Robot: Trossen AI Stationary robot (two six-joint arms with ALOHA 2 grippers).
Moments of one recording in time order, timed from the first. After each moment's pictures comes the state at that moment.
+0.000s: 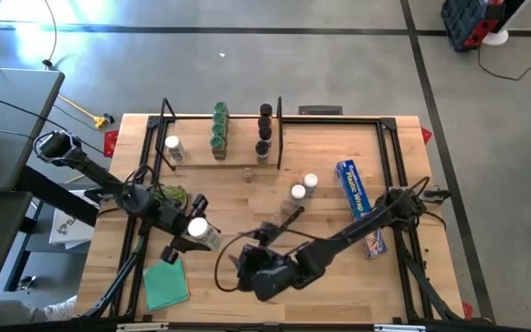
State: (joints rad) left arm -0.56 0.96 0.42 0.72 -0.17 -0.01; right arm 0.52 2.18 1.95 -0.44 0.86 0.33
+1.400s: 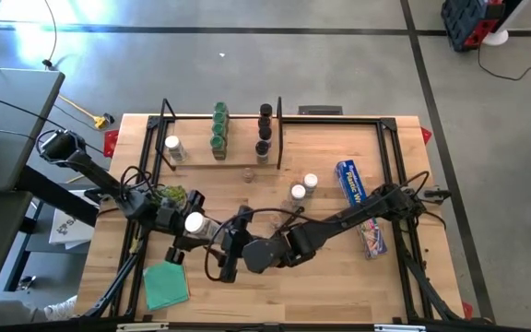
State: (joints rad) left arm -0.60 1.04 0.42 0.93 -0.36 0.13; right arm 0.43 2.20 2.08 -0.20 0.65 0.10
